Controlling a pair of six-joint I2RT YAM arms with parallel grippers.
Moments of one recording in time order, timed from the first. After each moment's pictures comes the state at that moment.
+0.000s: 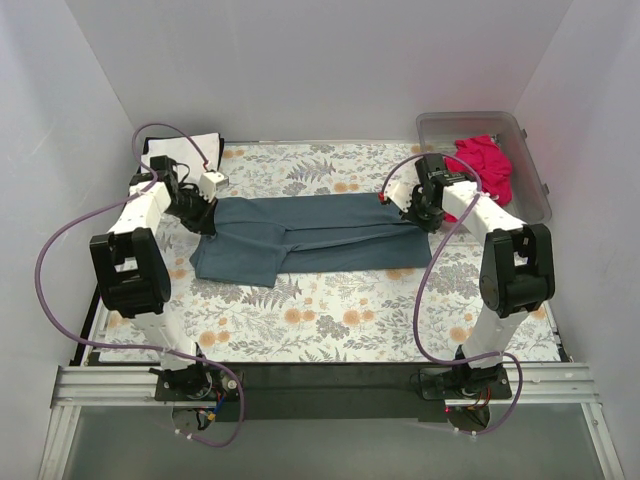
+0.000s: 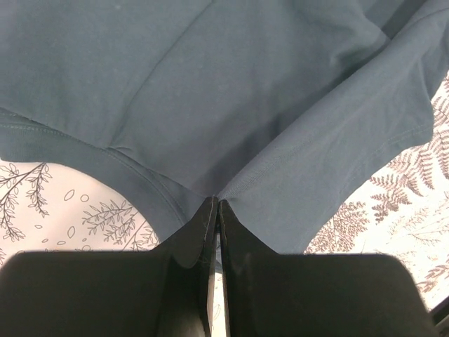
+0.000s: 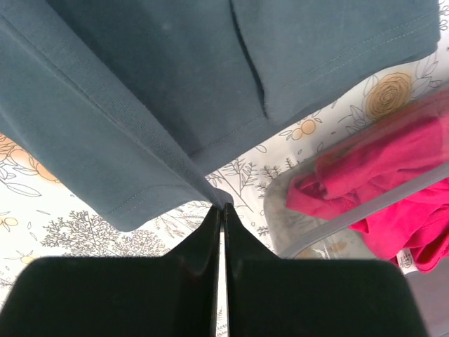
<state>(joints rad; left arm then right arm) 0.16 1.81 1.41 -0.91 0.54 0.82 0.24 1.77 1.35 -0.80 -0.05 -0.92</state>
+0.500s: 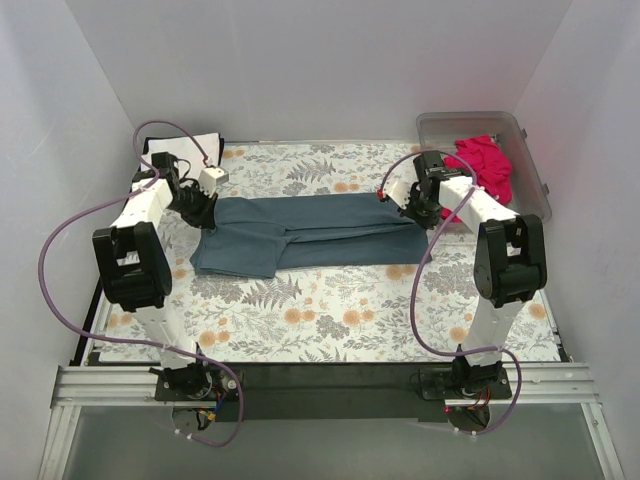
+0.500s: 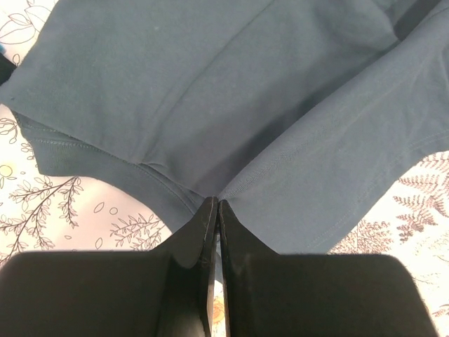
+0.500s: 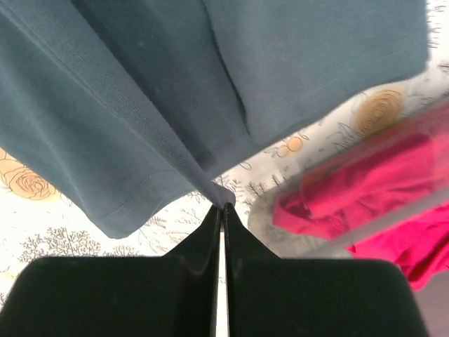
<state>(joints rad) 0.15 1.85 1.45 -0.85 0.52 0.79 0.22 1.84 1.41 -0.79 -0.06 -0.95</state>
